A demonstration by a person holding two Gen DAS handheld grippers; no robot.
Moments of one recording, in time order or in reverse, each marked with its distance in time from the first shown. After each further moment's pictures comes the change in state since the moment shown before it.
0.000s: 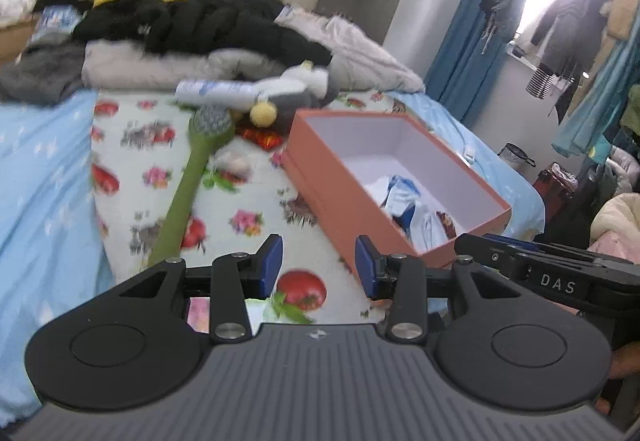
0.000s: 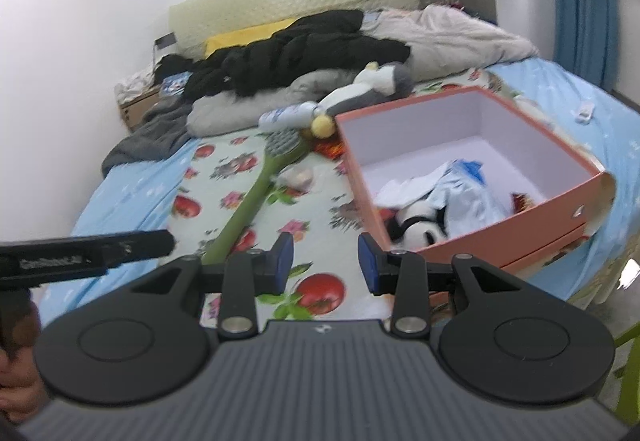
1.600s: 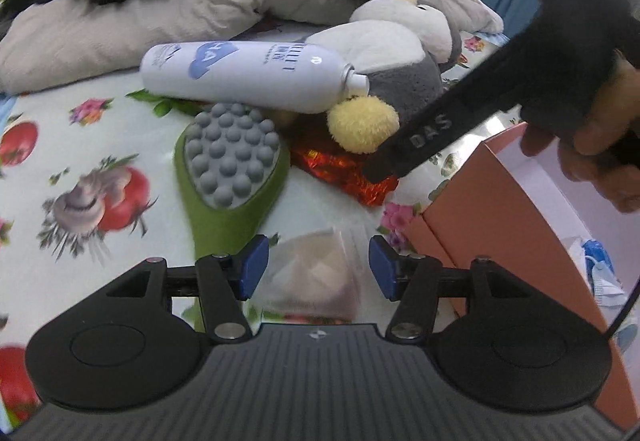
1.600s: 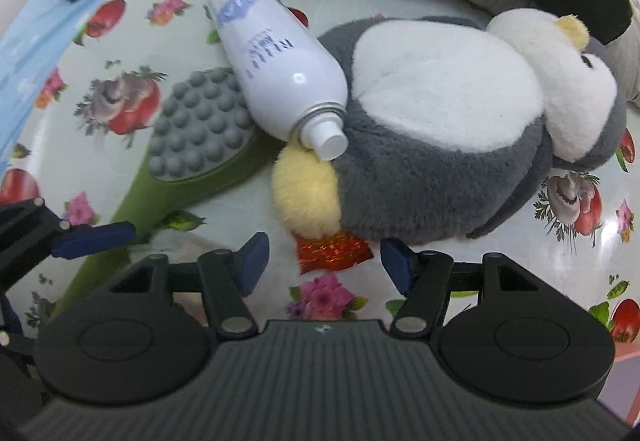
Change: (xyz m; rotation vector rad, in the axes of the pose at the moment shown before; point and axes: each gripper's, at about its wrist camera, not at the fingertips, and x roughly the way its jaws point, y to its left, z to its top) left arm 0.381 0.146 0.153 0.056 0.249 0.057; right arm 0.483 0.013 0.200 -0.466 0.702 0.023
